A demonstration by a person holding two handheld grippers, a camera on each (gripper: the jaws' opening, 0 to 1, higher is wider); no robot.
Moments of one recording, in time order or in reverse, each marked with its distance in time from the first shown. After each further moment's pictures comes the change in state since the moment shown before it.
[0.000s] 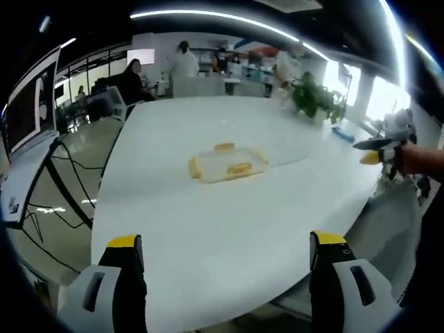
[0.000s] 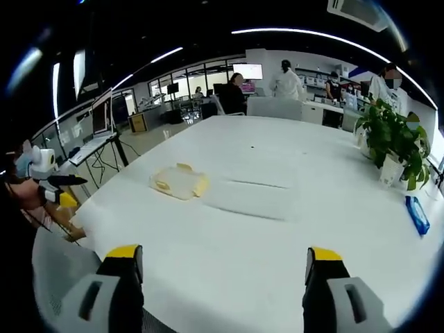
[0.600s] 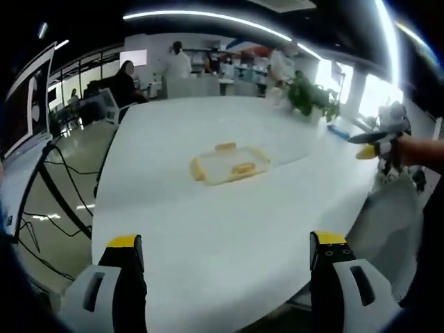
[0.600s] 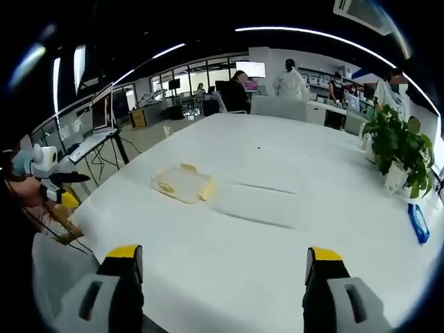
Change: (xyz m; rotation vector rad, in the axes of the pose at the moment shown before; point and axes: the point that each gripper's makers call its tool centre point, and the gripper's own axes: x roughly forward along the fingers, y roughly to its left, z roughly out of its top) left arm 0.014 0.022 0.004 0.042 -0.010 -0.055; right arm 0.021 0.023 0.014 -0.040 0.034 0.002
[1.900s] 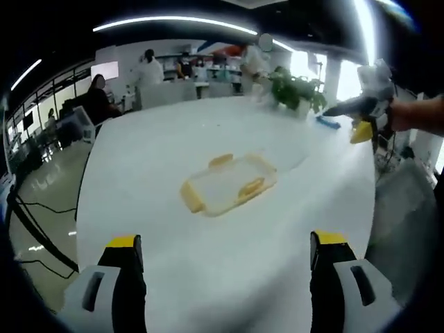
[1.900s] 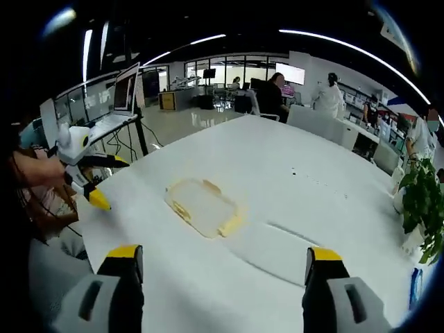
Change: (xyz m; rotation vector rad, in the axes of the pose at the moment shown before) left arm 0.079 0.019 0.039 0.134 -0.005 -0.107; right arm 0.065 0.030 0.074 -0.215 0.028 0.114
